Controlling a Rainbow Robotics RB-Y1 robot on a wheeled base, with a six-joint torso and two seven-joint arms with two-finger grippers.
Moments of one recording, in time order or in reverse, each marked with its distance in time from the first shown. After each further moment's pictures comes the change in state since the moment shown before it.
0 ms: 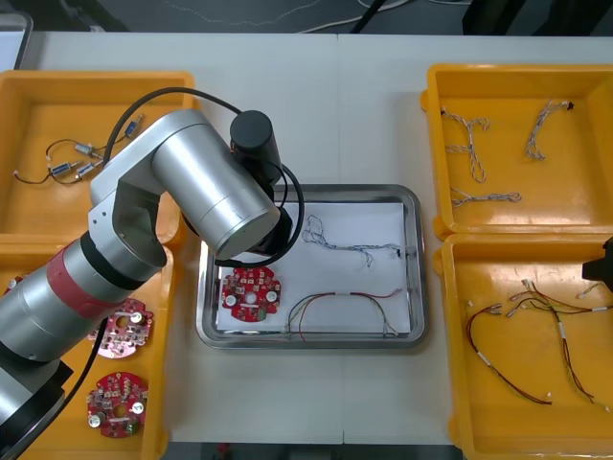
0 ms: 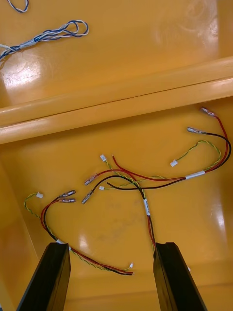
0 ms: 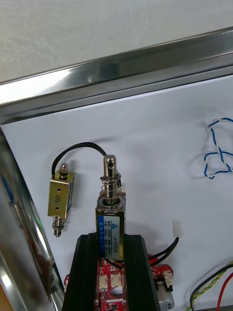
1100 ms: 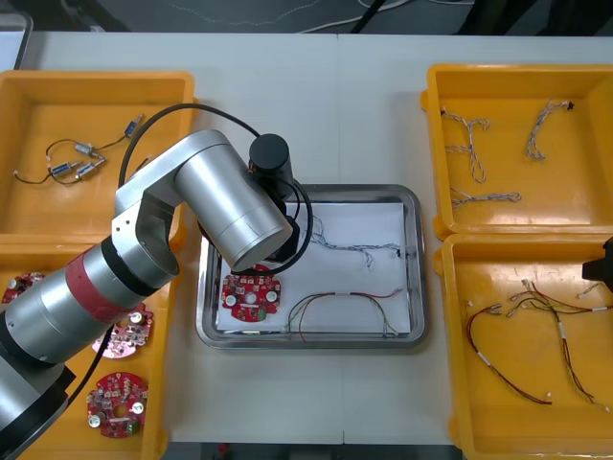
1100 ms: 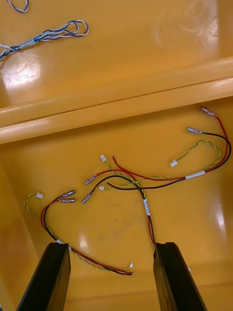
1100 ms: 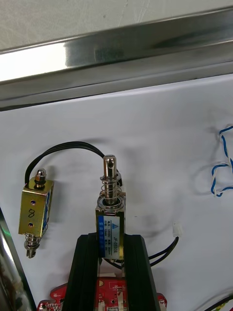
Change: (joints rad) right arm 0.000 0.000 0.000 0.000 0.000 0.000 0.000; left arm -0.010 -0.009 -0.066 0.081 -0.016 -0.079 0.082
